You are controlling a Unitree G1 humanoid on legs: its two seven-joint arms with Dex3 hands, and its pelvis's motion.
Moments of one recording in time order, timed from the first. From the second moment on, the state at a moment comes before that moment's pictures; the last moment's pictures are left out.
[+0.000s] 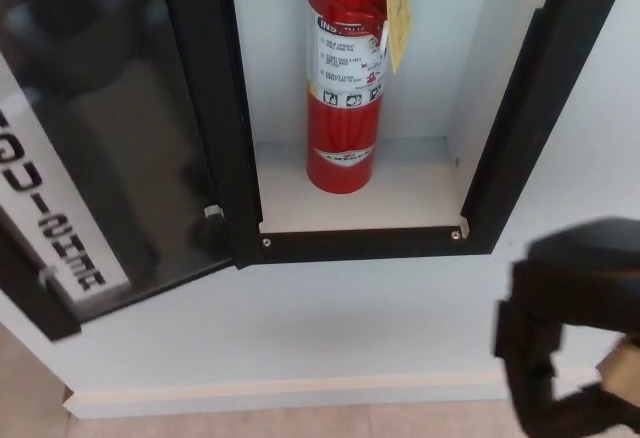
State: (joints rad) left_arm 0.05 0.53 0.20 1.25 -0.02 -0.29 -0.28; right_arm -0.25 -0.89 0.30 -0.93 -0.46 0.70 1.12
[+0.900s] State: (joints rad) left_arm 0.05 0.52 0.20 1.25 -0.02 -0.29 -0.28; right_arm 0.34 -0.84 0.21 0.11 -0.47 0.43 0.66
